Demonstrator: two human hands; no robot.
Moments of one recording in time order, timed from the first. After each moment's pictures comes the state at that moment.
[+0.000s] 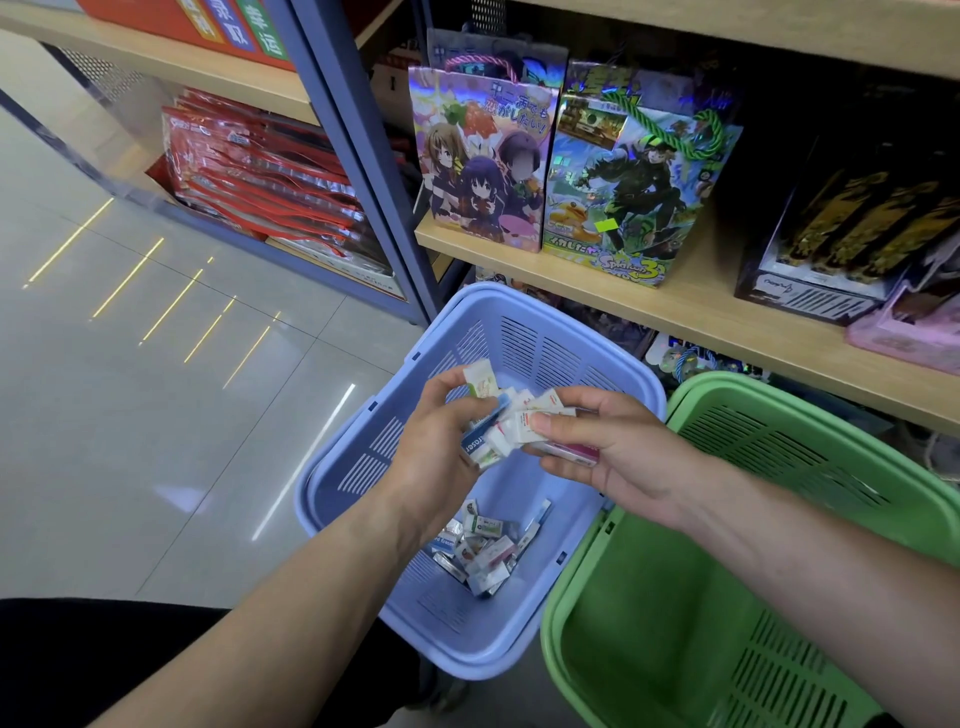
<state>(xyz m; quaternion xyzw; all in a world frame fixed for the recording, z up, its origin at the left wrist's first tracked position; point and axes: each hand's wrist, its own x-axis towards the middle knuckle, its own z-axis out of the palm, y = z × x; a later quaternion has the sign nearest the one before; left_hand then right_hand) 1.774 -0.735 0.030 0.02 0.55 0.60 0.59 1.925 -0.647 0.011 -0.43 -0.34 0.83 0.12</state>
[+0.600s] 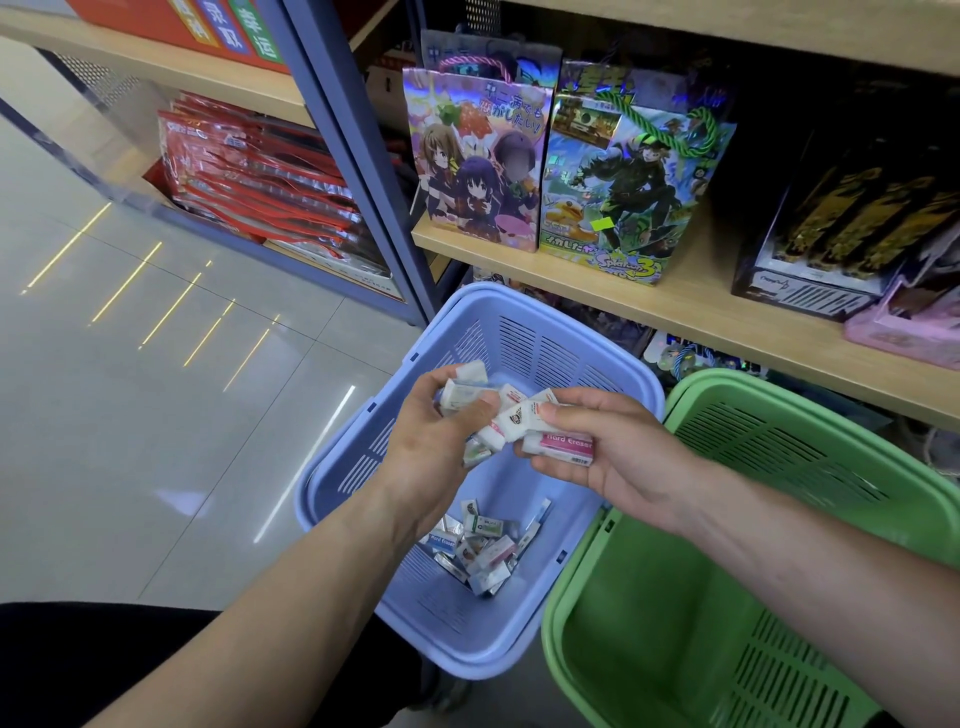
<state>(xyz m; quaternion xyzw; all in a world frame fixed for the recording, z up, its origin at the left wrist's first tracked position) 1.768 -0.736 0.019 0.08 0.61 0.58 0.53 1.926 -0.650 0.014 -0.44 -0.30 0.84 0.13</state>
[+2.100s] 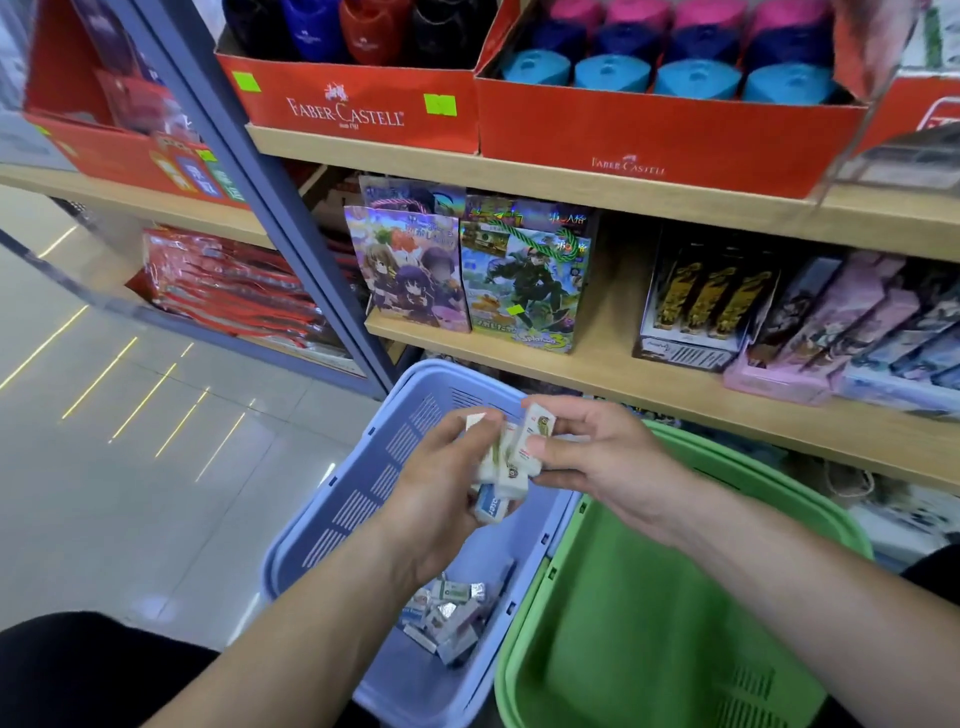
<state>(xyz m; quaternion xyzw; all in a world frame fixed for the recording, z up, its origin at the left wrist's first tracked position) 1.826 -0.707 0.086 0.13 0.57 0.52 0.63 1.973 -0.629 0.081 -0.43 -0.45 0.76 0.19</state>
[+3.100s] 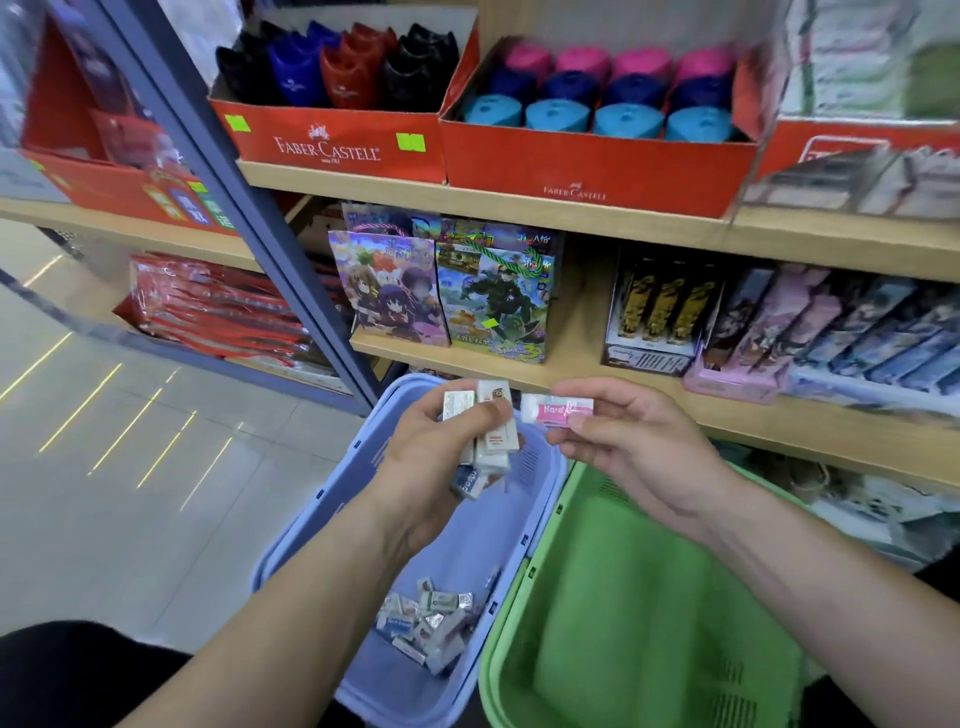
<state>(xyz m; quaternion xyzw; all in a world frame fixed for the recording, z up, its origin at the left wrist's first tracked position) 1.832 -0.692 0.103 0.18 0.56 0.56 0.58 2.017 -0.628 0.103 -0.40 -0.43 0.74 0.31</state>
